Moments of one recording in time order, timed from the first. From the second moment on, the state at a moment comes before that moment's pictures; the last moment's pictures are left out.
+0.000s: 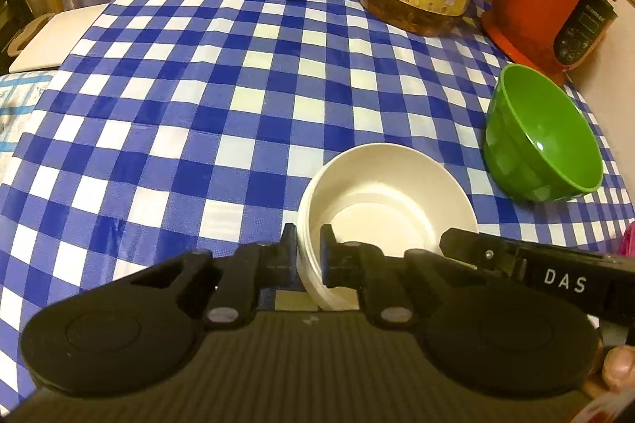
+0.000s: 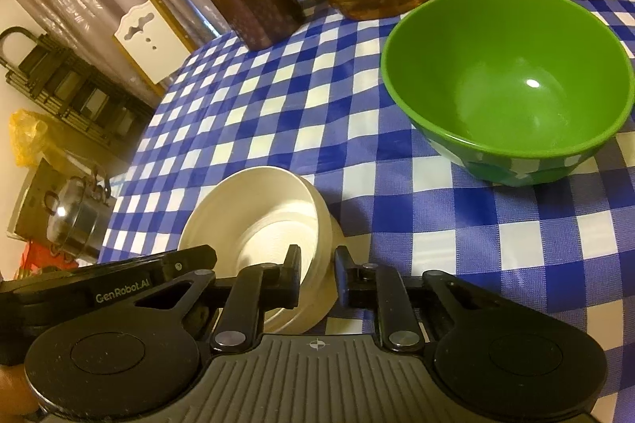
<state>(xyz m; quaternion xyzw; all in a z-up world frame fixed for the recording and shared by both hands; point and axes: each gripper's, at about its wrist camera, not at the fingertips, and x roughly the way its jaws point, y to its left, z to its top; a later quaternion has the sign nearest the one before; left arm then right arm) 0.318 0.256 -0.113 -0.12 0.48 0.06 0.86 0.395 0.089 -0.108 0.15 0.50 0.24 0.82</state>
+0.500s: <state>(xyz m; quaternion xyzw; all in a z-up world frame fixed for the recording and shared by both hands) 0.296 0.237 -0.059 -0.13 0.44 0.05 0.89 0.379 0.065 -0.054 0.16 0.47 0.24 0.84</state>
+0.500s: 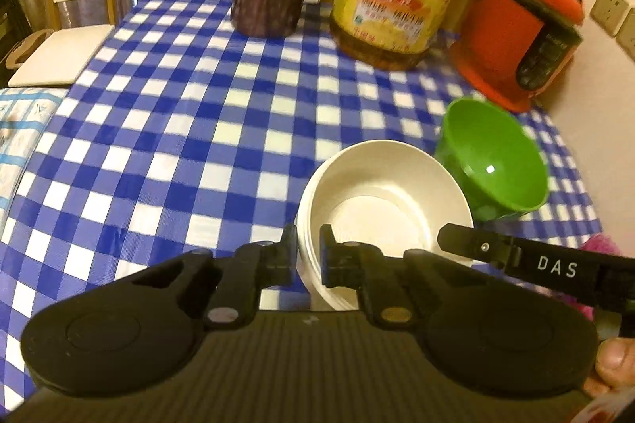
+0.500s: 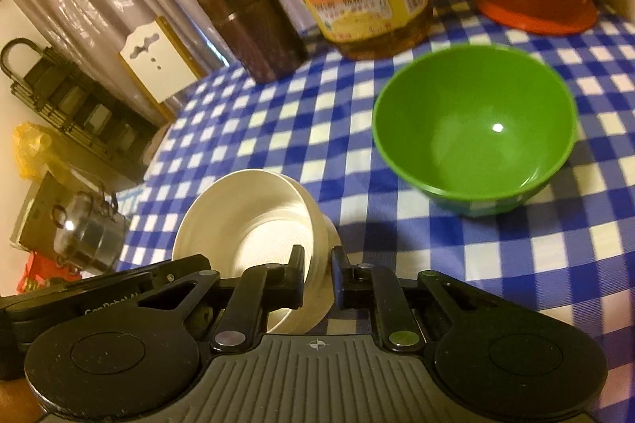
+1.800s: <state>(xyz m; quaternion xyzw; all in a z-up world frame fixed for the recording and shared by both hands) 0.426 0.123 -0.071 -0.13 0.44 -0.02 0.89 0.459 -0.052 -0.042 0.14 0.43 0.14 0.88</state>
